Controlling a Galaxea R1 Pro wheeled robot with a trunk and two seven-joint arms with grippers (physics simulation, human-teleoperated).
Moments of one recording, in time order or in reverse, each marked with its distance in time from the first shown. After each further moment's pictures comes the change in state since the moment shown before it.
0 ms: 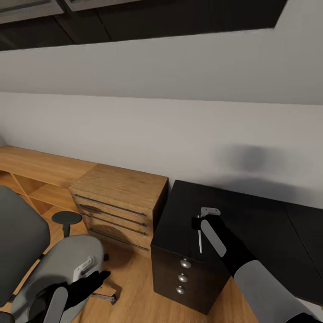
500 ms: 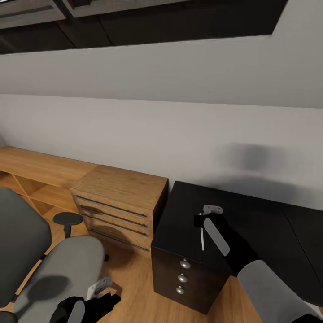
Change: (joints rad) left arm 0.000 0.000 -0.124 0.233 -0.070 -0.059 -0.003; right arm 0.000 -0.025 0.000 -0.036 -0.007 0.003 -0.001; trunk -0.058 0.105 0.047
